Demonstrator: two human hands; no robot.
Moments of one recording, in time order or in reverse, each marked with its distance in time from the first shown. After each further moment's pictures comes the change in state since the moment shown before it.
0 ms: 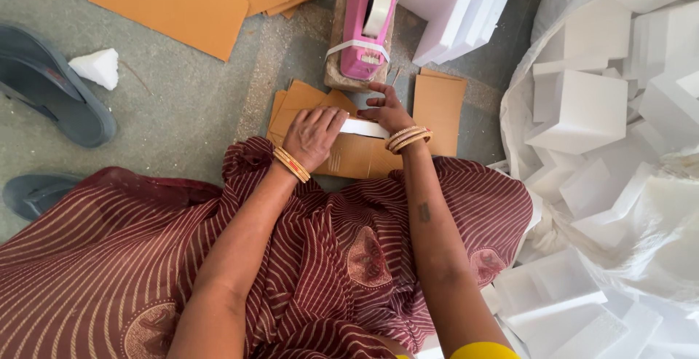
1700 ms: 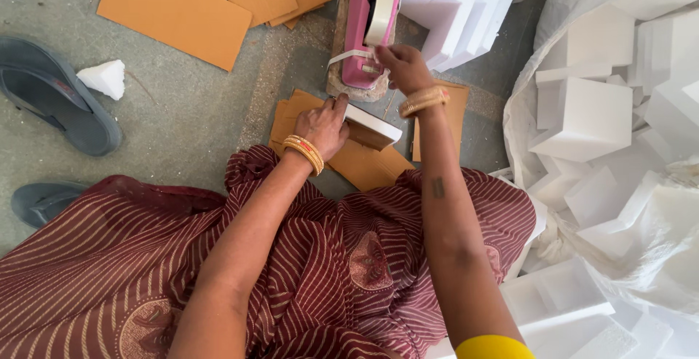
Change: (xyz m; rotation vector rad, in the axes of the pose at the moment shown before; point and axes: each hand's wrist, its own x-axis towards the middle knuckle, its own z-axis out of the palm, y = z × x) left_hand 0.053 -0.005 -0.003 -0.164 -0.351 -0.348; right_hand 0.001 -0.138 0.008 -0.437 0.178 -0.188
